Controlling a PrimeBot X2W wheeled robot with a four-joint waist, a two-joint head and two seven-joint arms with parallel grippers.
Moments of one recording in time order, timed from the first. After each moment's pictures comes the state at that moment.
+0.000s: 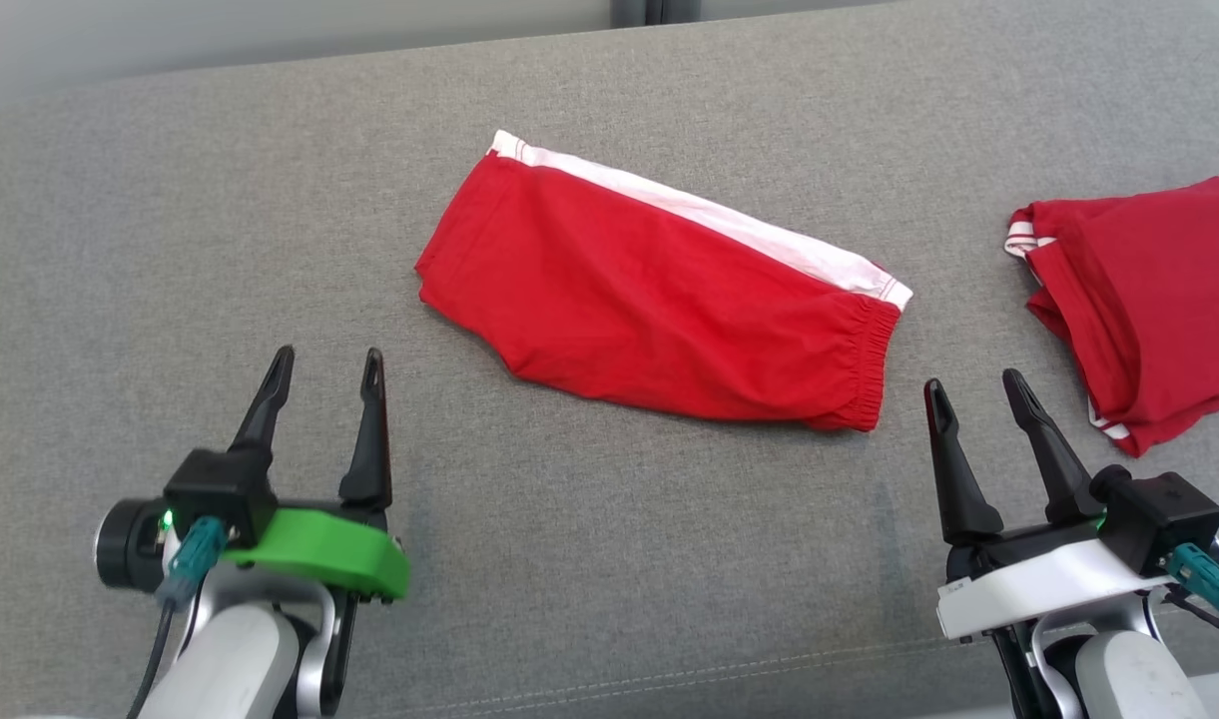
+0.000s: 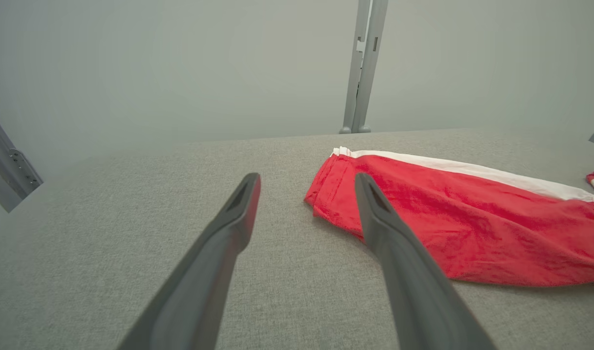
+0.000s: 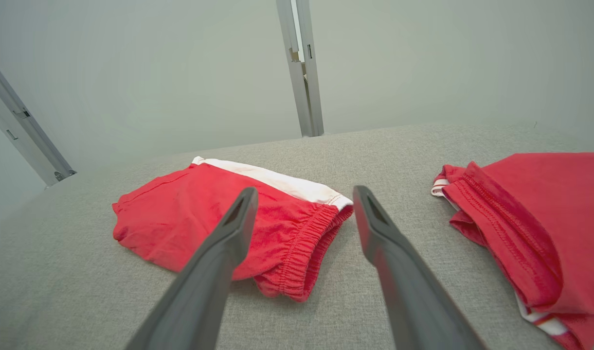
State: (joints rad) left arm -0.24 0.39 -0.50 0.05 -0.54 0.30 -0.21; right arm -0.03 -0.09 0.05 -0.03 0.24 0.13 -0.19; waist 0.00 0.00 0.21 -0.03
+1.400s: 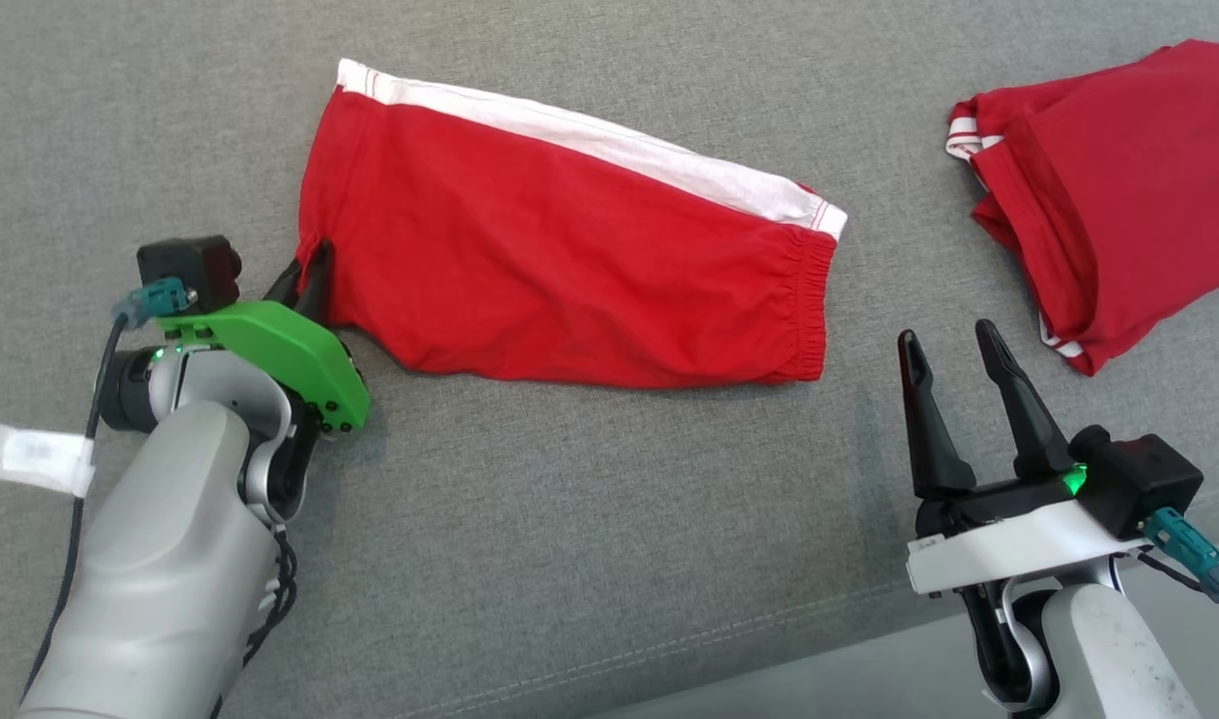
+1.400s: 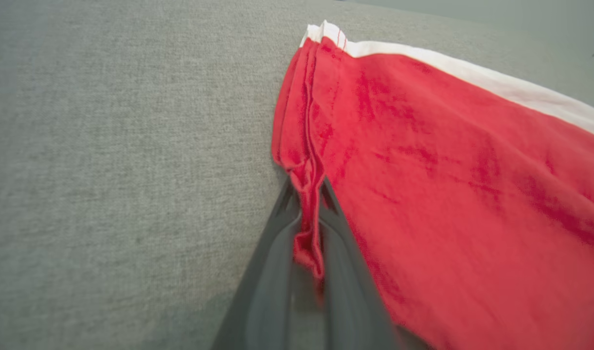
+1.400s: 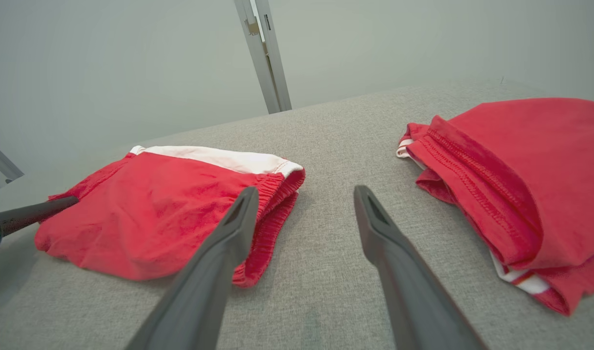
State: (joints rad) left arm -0.75 0.26 -0.51 0.78 -0.74 -0.04 -0.06; right arm -0.13 -0.06 0.08 0.03 0.26 0.13 -0.25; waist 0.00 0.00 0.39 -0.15
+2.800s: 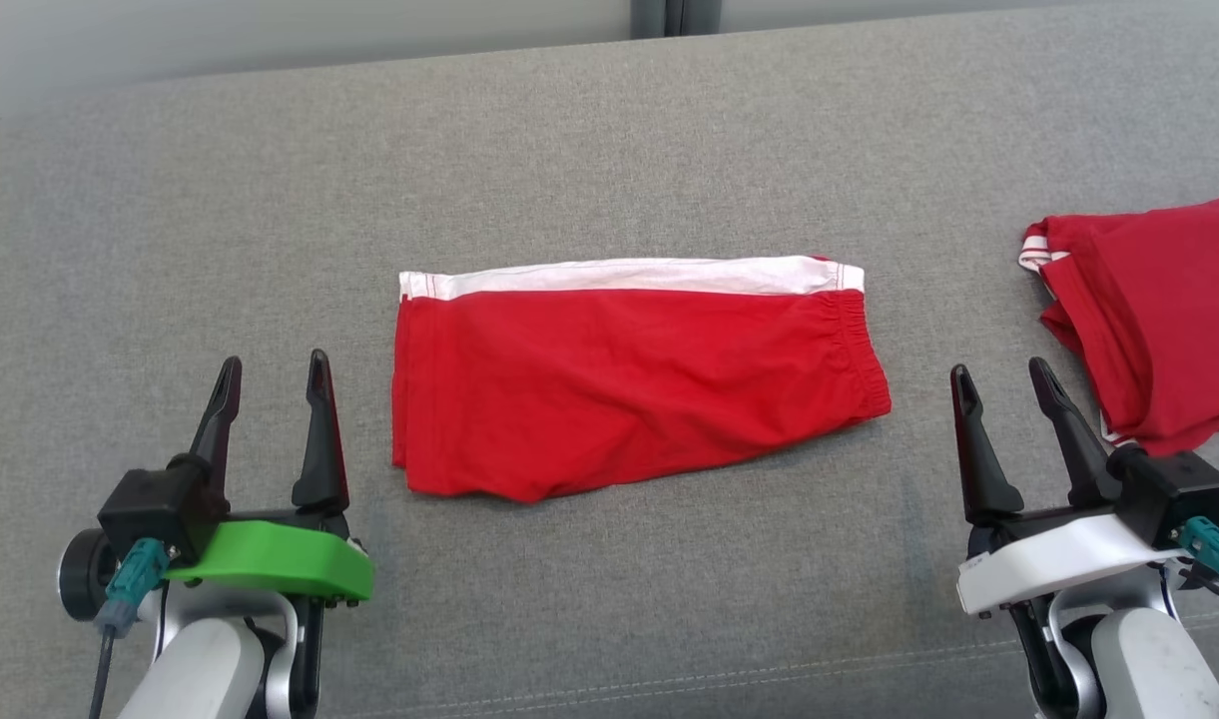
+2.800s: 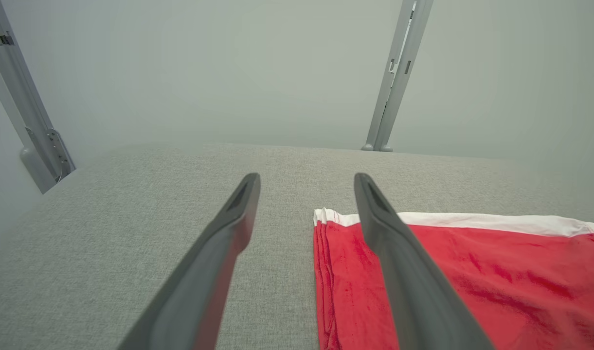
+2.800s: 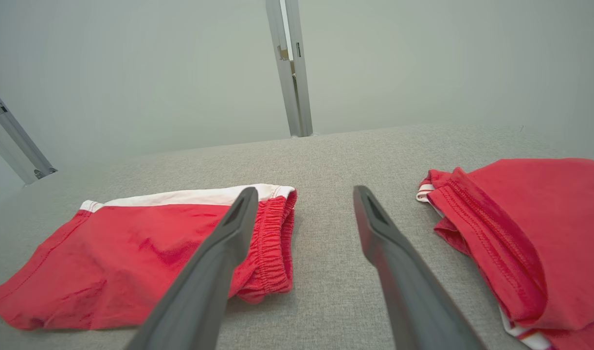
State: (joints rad) left arm -0.24 0.37 -0.42 0.09 -0.61 0.26 -0.26; right arm -0.08 -0.09 0.00 0.05 0.23 0.13 -0.18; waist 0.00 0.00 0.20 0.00
